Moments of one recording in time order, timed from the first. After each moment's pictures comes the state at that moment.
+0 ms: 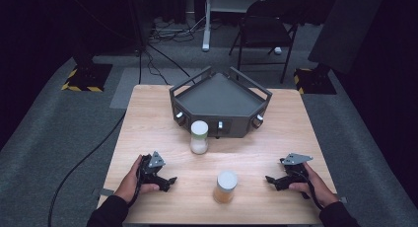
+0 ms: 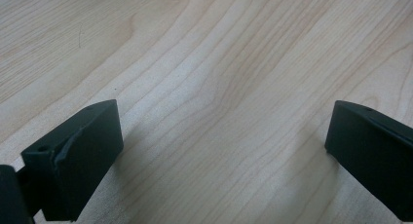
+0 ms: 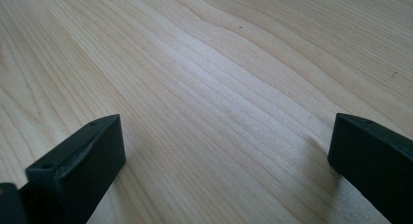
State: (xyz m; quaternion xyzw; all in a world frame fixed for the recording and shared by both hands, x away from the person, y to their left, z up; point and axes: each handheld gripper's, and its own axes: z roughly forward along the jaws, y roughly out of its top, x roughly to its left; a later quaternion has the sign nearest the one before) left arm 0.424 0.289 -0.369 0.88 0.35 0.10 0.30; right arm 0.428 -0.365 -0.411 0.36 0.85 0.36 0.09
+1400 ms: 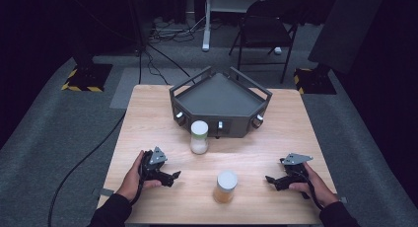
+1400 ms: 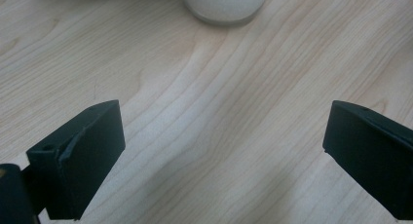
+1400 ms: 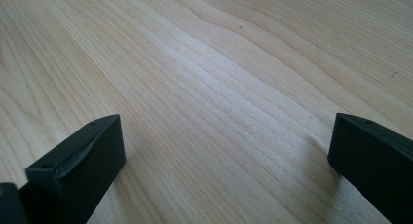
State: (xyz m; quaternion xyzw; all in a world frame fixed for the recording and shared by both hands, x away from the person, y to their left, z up) left arm 0.420 0.279 -0.357 0.86 0.36 0.12 0.33; right arm 0.428 -0.365 -0.411 0.36 0.85 0.36 0.09
